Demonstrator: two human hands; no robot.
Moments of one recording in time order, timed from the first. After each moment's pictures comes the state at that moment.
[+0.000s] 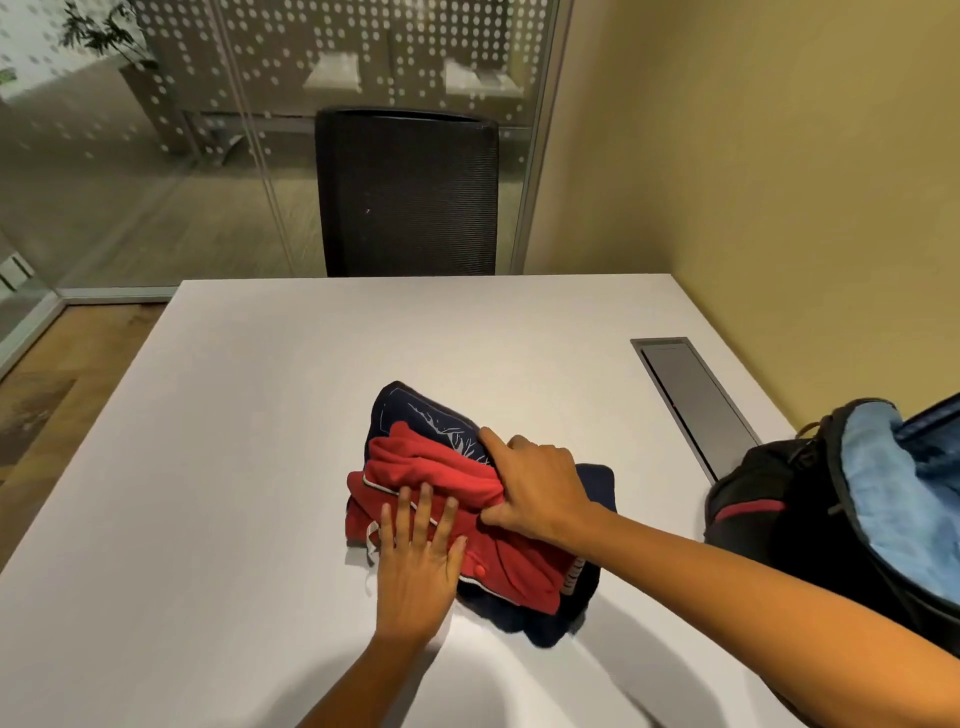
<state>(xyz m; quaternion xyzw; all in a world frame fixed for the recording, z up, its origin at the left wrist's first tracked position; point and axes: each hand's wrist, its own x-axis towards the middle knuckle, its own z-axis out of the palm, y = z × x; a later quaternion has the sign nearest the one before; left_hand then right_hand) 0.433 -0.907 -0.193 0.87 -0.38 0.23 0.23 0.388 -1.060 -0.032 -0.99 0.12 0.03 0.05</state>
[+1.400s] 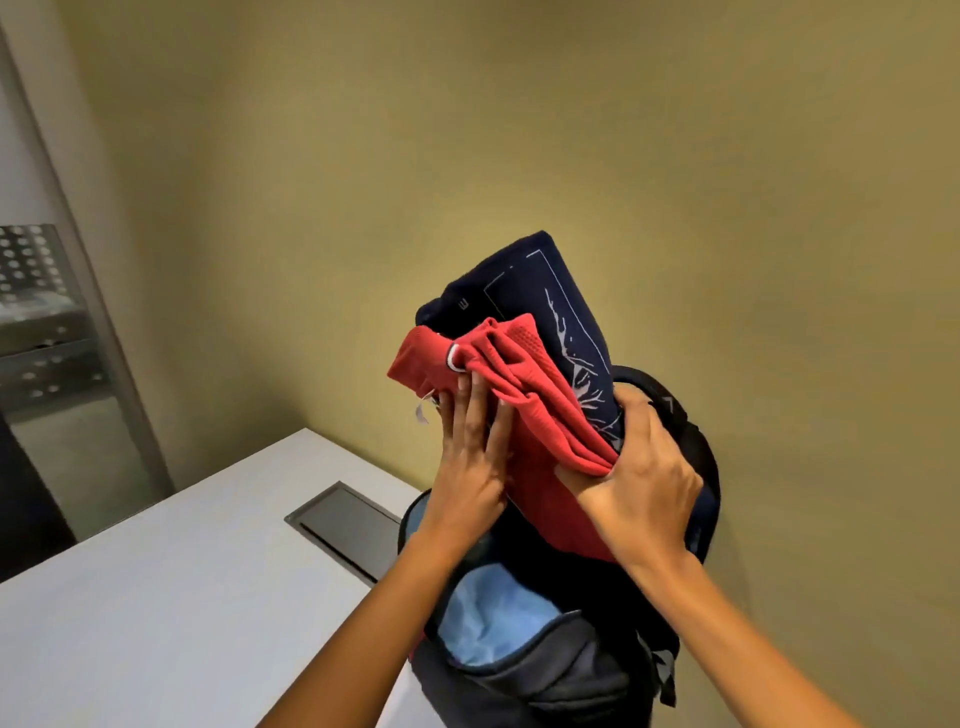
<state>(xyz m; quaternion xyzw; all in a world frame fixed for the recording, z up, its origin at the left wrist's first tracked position) 0.246 -1.279 0.081 0.38 -0.74 0.23 0.51 0.078 -1.238 0.116 -0.64 0.53 -0.52 -0.21</state>
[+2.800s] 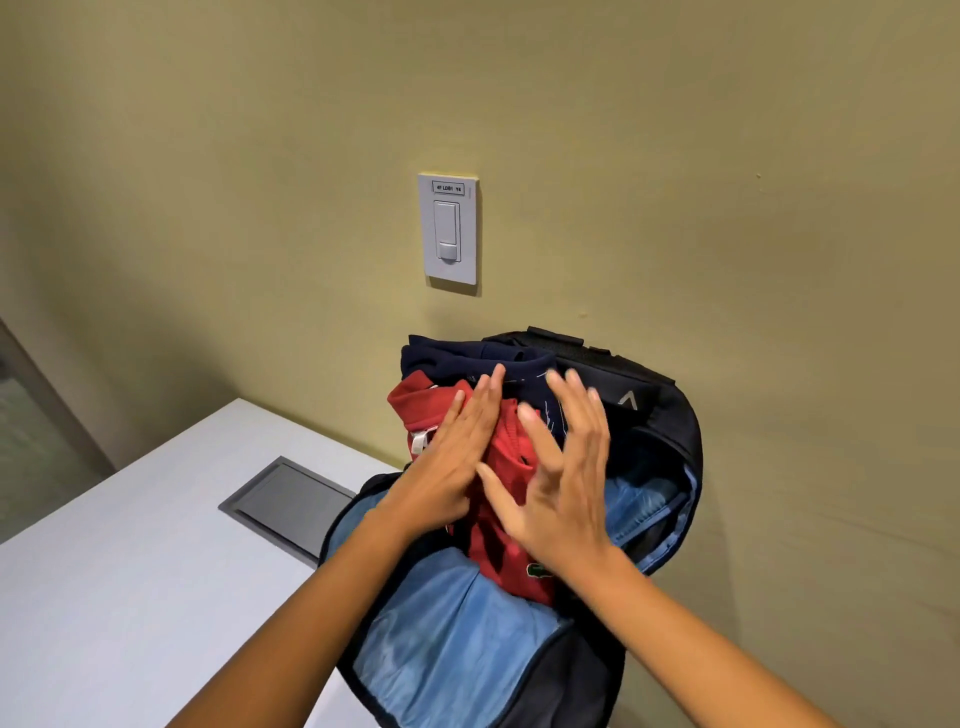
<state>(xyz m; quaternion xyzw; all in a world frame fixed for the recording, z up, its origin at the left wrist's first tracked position) 0.226 -1.348 0.033 0.38 -0.89 0.05 0.26 0.078 -1.298 0.044 -0.71 0.41 -0.54 -0.19</state>
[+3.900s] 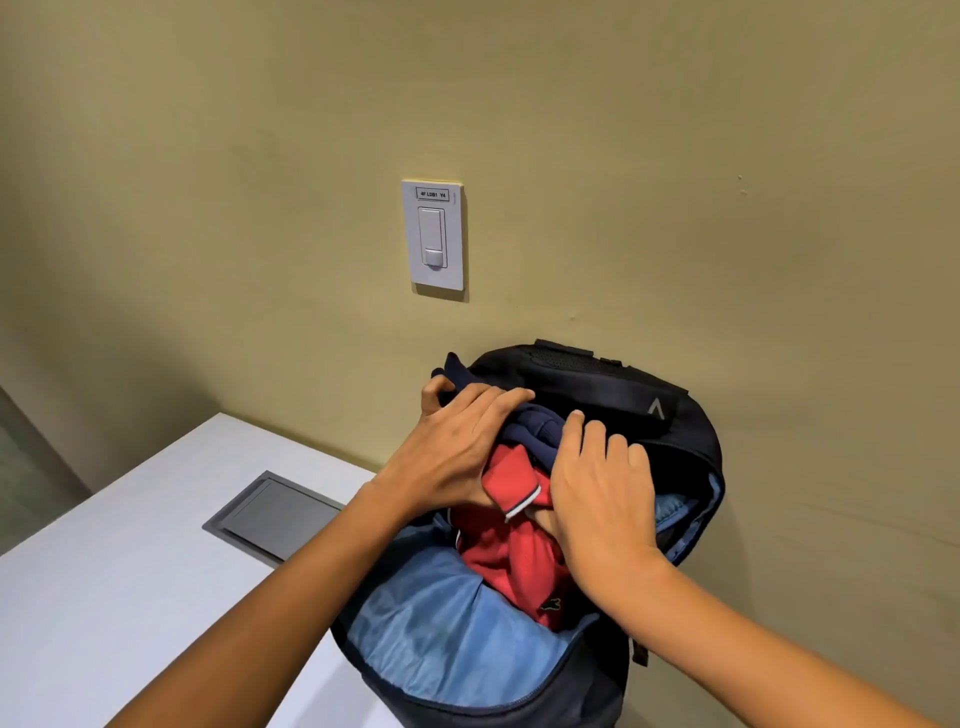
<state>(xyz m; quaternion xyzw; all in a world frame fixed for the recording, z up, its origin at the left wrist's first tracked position) 0.221 -1.358 0.069 0.32 -0.89 0.18 0.25 0.063 -1.275 0.072 -0.63 0.75 -0.05 -0.22</state>
